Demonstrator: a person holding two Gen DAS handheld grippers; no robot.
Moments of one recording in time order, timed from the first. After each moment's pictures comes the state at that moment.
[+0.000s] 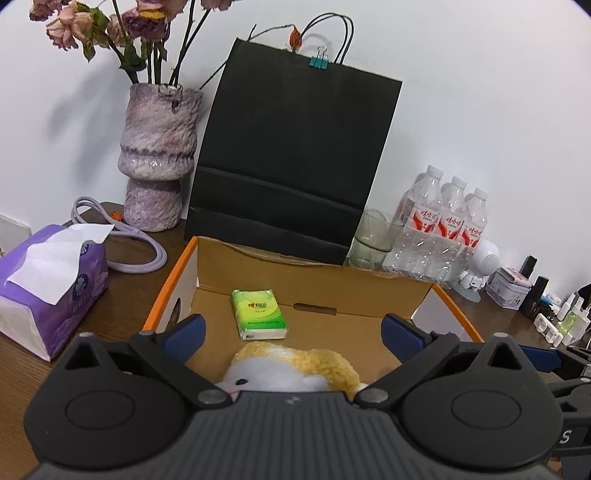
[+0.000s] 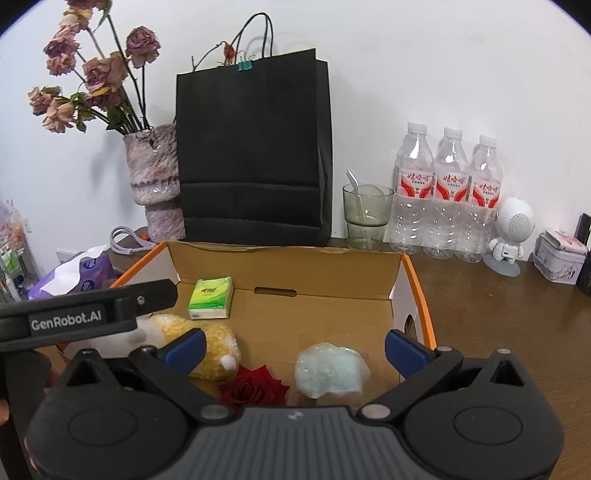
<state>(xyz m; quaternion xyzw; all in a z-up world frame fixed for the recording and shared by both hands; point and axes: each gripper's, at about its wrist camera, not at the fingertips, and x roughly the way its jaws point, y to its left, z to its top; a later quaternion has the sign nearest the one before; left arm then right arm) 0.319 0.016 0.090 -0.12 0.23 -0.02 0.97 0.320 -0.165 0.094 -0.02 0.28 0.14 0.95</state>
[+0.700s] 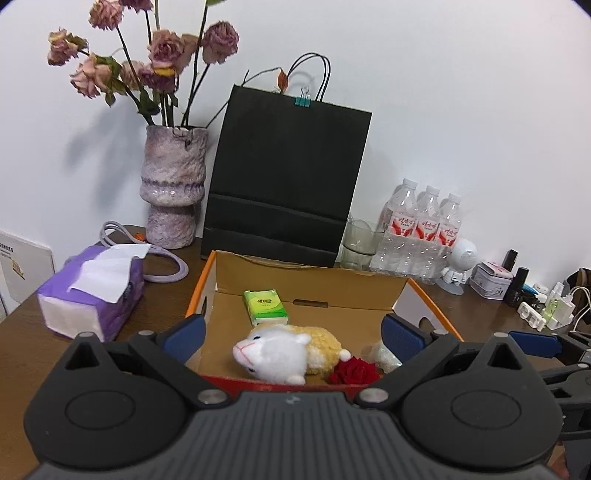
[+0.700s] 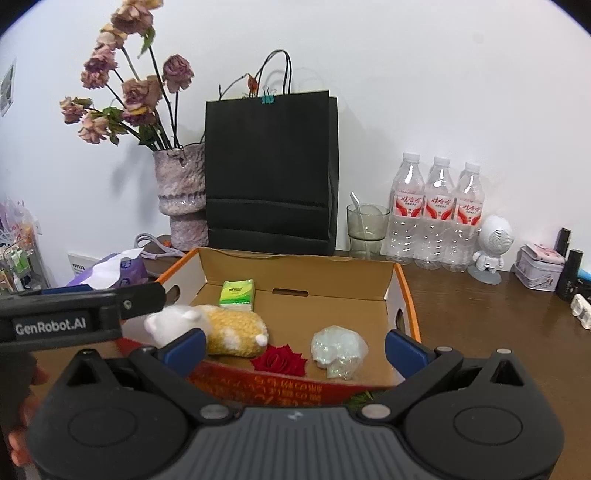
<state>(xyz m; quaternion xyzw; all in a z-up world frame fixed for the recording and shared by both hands) 0.232 0.013 0.127 -0.09 0.21 -0.02 0.97 0.239 -0.168 0.126 -0.02 0.25 0.14 0.96</state>
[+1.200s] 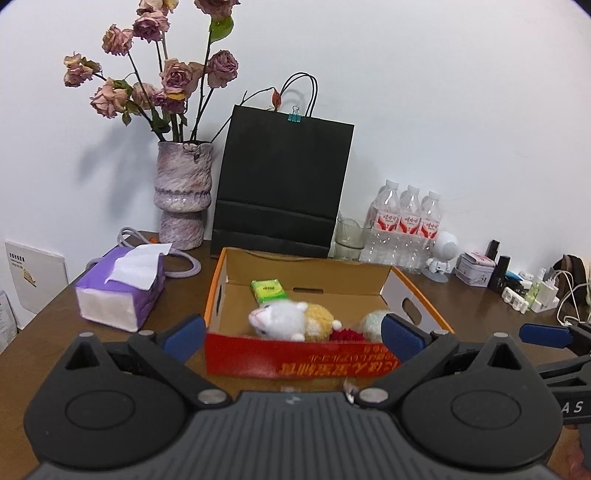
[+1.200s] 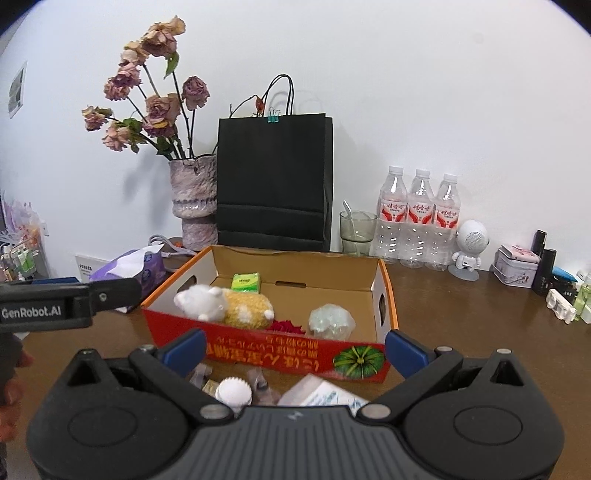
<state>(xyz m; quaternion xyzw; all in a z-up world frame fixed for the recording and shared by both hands) 0.157 0.017 0.141 -0.07 0.20 -0.02 0.98 0.159 -0.187 0.137 -0.03 0.24 0.14 0.96</state>
